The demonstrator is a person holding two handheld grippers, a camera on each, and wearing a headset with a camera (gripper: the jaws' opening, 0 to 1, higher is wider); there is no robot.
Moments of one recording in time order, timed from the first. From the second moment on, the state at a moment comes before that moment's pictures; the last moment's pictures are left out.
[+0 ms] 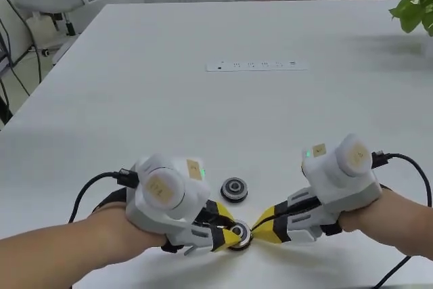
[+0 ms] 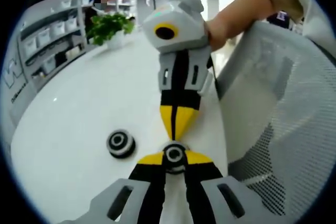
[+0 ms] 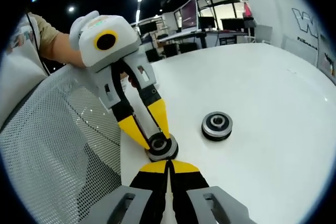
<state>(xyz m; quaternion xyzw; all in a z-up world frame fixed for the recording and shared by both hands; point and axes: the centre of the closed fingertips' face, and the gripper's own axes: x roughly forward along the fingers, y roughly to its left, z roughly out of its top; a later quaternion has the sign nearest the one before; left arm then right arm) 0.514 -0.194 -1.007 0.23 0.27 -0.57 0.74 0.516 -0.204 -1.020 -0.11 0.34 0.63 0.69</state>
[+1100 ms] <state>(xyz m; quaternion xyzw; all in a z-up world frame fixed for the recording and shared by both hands) 0.514 -0.194 -1.007 0.23 0.29 -0.56 0.75 0.514 -0.197 -1.006 -0.02 0.36 0.62 0.70</state>
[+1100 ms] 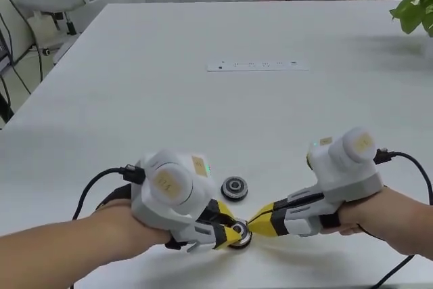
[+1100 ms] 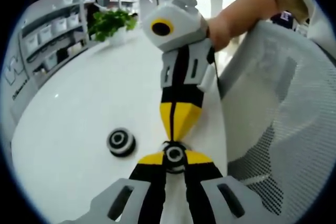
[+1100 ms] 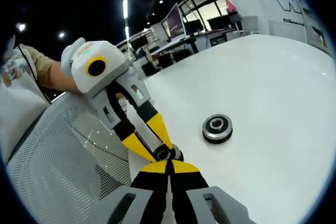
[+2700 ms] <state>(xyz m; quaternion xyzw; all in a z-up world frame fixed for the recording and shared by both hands) 0.512 -0.195 -1.005 0.22 0.29 -0.56 0.74 0.503 -0.190 -1.000 0.01 0.34 0.64 0.68</state>
